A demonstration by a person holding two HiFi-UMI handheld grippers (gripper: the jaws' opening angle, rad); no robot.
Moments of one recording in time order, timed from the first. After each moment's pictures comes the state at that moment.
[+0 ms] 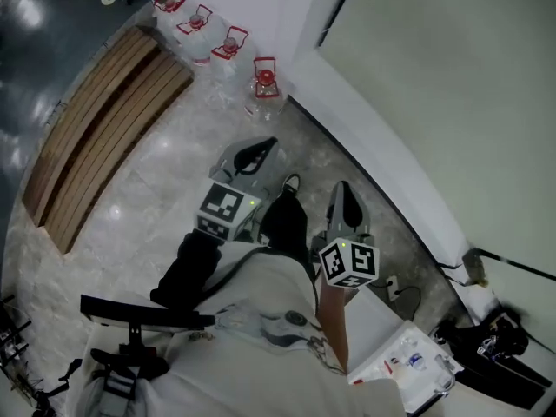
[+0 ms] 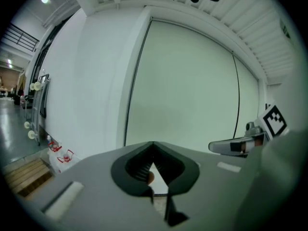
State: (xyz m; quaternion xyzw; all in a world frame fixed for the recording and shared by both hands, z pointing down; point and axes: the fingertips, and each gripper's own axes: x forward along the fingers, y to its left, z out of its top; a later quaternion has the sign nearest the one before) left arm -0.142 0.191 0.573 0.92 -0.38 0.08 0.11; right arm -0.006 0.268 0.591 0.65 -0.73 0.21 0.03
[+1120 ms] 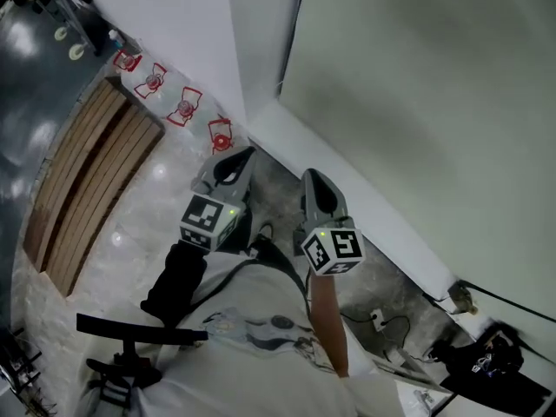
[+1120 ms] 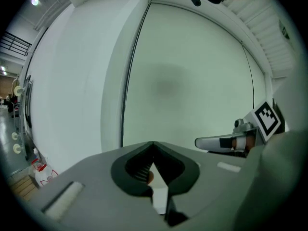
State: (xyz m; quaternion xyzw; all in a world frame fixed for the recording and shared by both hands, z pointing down) left arm -0.021 -0.019 0.555 0.92 -0.38 0.10 0.09; right arm 0.084 0.025 0.565 0.57 -0.79 0.21 -0.01
